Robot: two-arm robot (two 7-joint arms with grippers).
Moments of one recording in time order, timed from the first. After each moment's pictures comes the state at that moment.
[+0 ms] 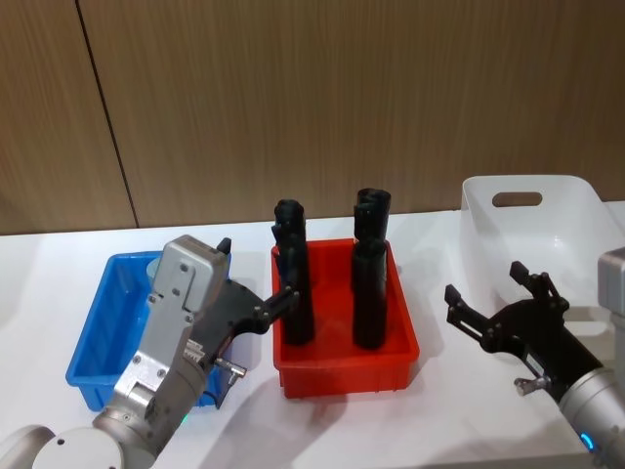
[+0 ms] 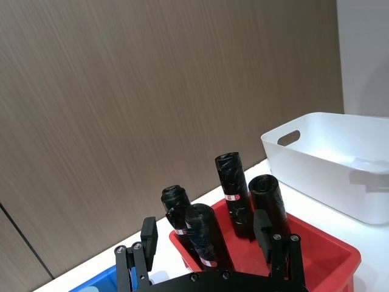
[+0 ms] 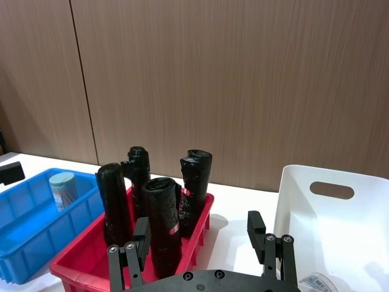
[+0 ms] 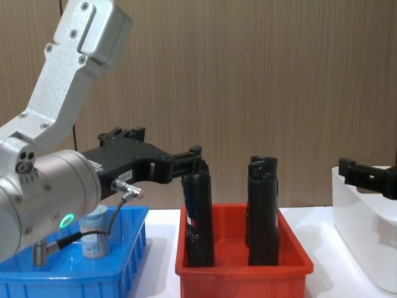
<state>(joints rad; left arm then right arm) -0.24 0.38 0.45 -1.62 -0.20 0.02 -0.02 -0.01 0.34 -0.23 -1.76 0.29 0.04 0.07</state>
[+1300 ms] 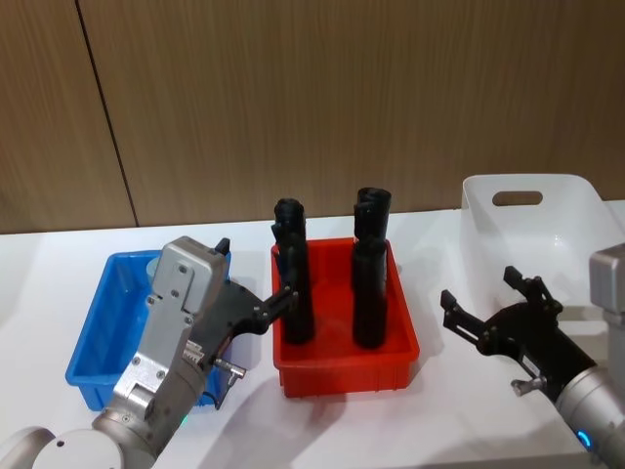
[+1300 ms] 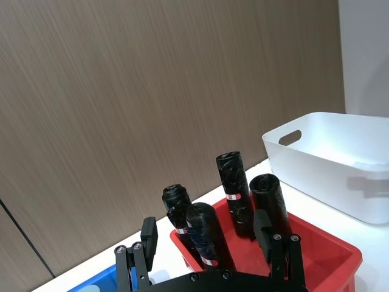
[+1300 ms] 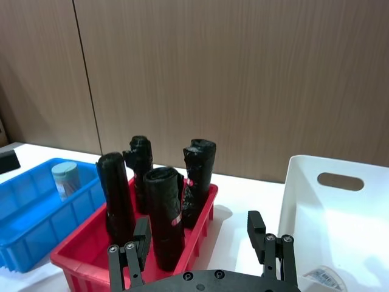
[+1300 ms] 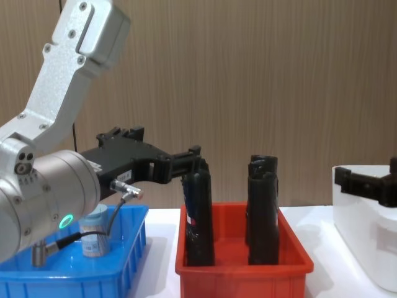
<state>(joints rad) -0.24 0.38 0.45 -1.63 -0.20 0.01 -0.01 0.01 0.33 -0.22 -1.73 0.29 0.06 0.10</state>
